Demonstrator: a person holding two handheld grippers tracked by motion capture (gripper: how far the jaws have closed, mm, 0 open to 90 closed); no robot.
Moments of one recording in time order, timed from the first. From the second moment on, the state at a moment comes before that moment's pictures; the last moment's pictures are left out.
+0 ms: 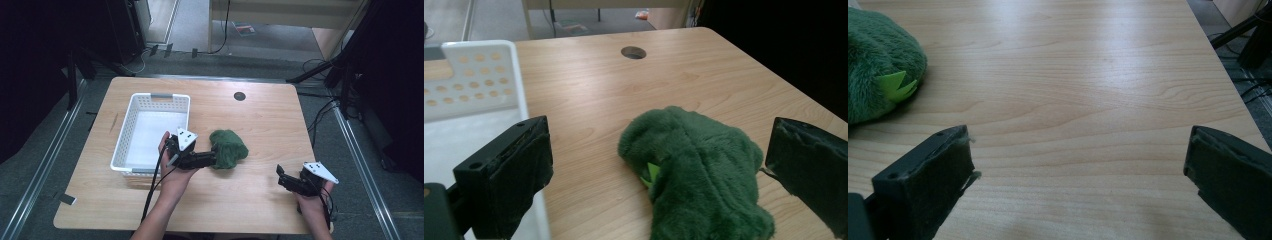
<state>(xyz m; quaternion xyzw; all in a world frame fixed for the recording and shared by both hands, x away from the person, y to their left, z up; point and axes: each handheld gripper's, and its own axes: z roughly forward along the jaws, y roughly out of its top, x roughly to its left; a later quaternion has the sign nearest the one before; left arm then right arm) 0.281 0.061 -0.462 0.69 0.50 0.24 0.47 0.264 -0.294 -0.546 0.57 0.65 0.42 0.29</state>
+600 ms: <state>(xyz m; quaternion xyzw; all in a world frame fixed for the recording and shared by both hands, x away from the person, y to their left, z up) 0.303 0.005 -0.490 0.74 0.49 0.23 0.41 0.265 -0.295 -0.546 0.57 0.65 0.42 0.29</state>
